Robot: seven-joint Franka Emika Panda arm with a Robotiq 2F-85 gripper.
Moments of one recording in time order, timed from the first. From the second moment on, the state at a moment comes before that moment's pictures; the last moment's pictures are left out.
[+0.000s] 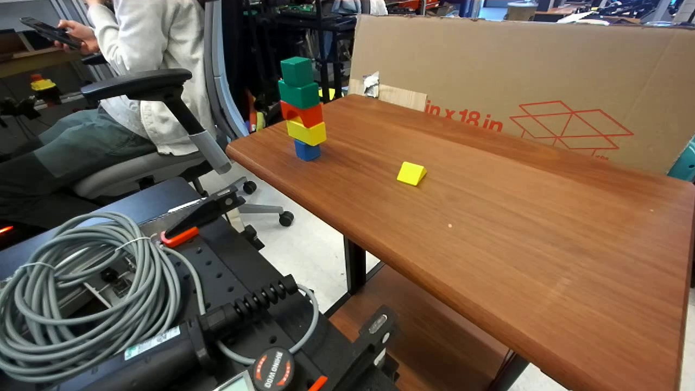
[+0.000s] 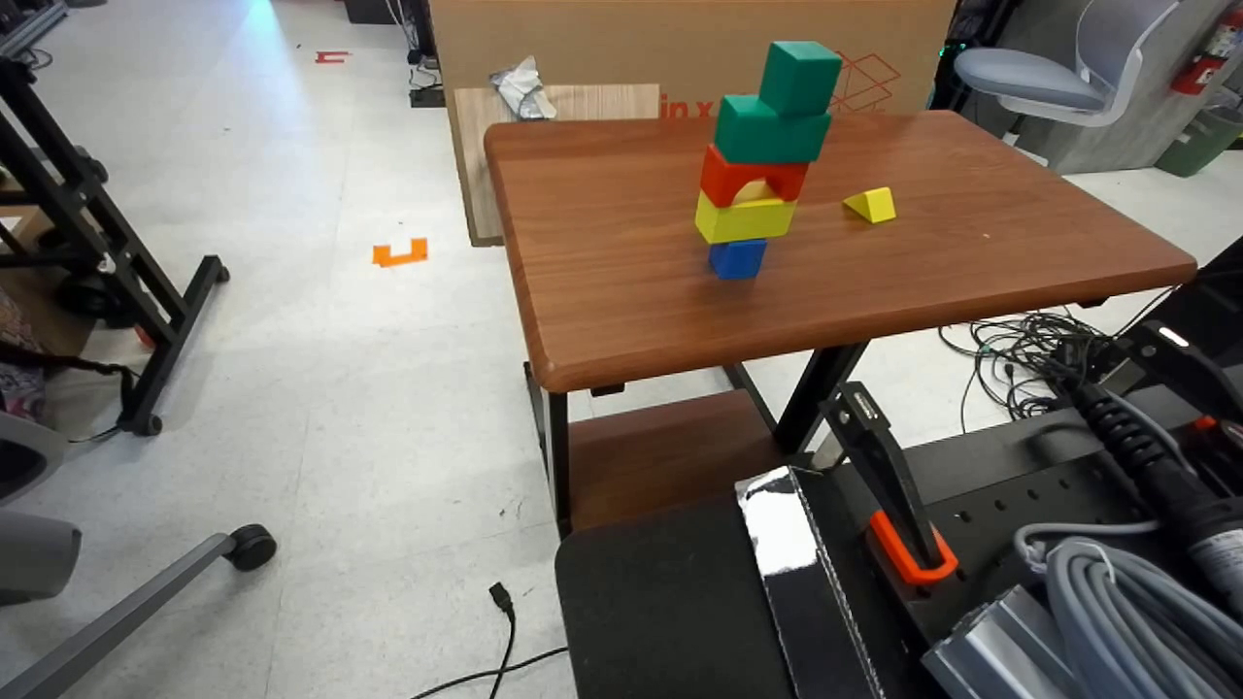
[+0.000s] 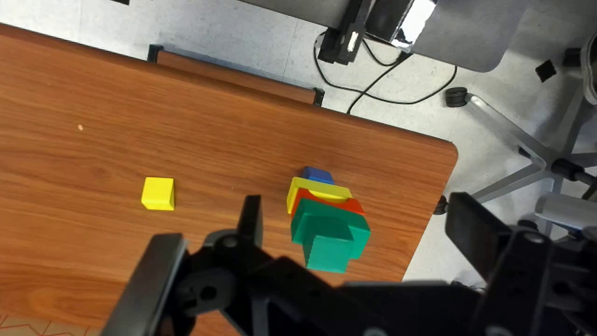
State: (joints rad) arm 0.19 -0.24 0.08 -2.55 0.08 2.34 -0.10
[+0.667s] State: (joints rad) arm 0.19 0.01 0.16 -2.38 0.05 2.35 0.03
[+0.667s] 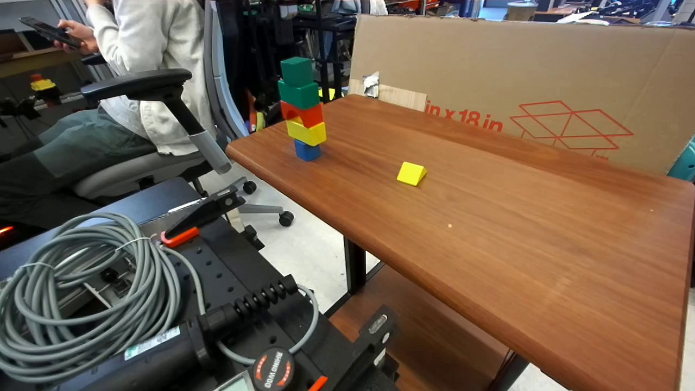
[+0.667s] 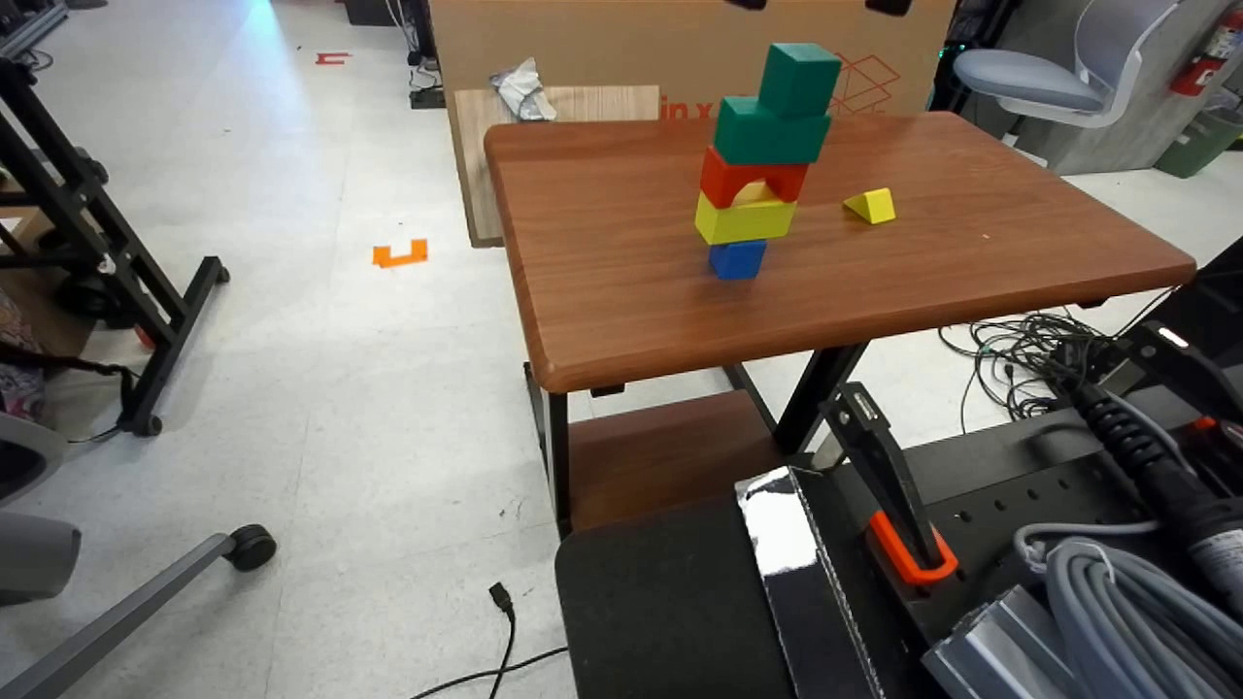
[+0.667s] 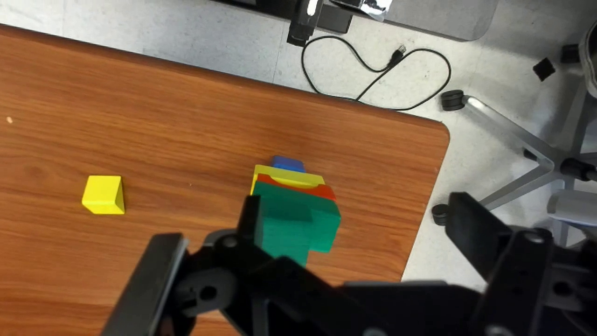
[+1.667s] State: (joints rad) arm 0.18 0.14 0.14 -2.28 -0.12 2.34 0.18
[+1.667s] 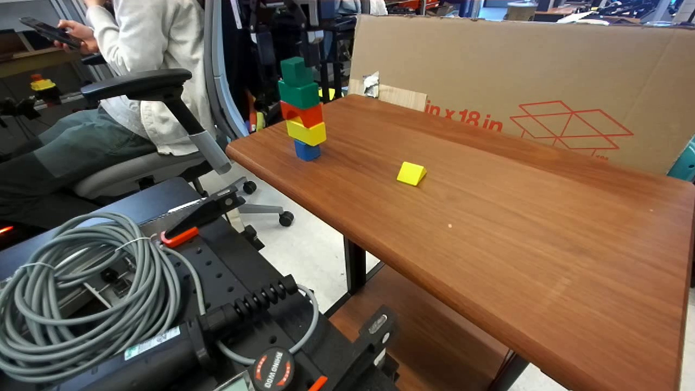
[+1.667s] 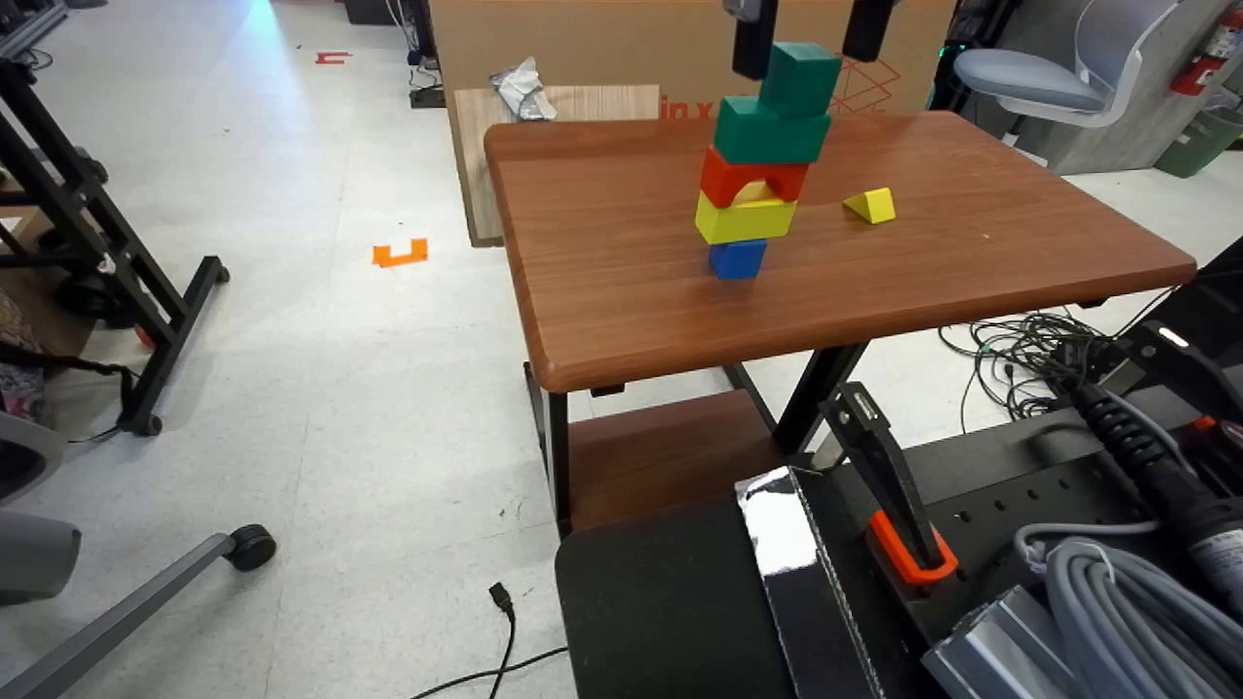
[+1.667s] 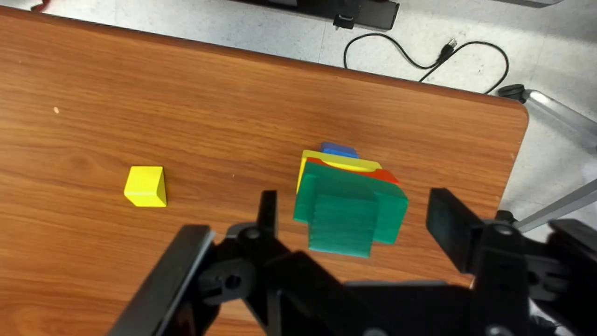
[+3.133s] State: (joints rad) arm 0.00 0.20 -0.03 -2.17 -0.12 2.36 0.15
